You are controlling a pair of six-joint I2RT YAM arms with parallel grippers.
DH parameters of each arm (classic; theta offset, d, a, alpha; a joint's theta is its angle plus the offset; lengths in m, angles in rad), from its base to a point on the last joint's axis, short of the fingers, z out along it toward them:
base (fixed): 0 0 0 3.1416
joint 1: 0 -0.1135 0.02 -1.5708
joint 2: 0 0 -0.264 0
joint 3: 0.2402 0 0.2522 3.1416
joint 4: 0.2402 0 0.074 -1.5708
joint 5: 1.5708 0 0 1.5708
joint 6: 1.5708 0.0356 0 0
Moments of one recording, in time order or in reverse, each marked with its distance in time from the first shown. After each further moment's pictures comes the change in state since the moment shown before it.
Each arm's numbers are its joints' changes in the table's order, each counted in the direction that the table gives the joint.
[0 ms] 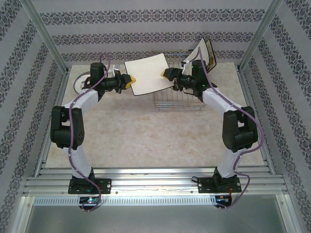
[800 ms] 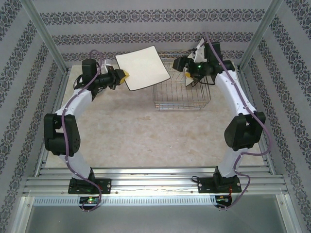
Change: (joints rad) left arm -0.042 0.131 0.000 0.091 -0.135 0.034; right arm 0.097 -0.014 0.519 0.896 0.253 -0.573
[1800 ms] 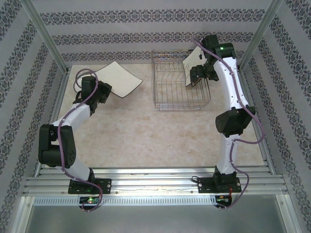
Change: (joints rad) left arm -0.005 0.159 -0.332 -0.026 -0.695 -0.085; right arm 0.000 -0.269 0.570 0.776 0.674 -0.365
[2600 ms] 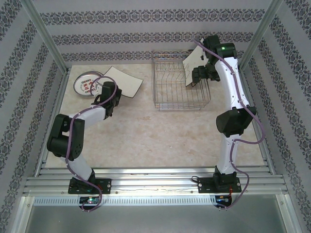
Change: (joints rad) left arm 0.207 -0.138 -0.013 -0.131 -0.394 -0.237; right arm 0.016 0.002 -0.002 0.020 0.017 -0.018
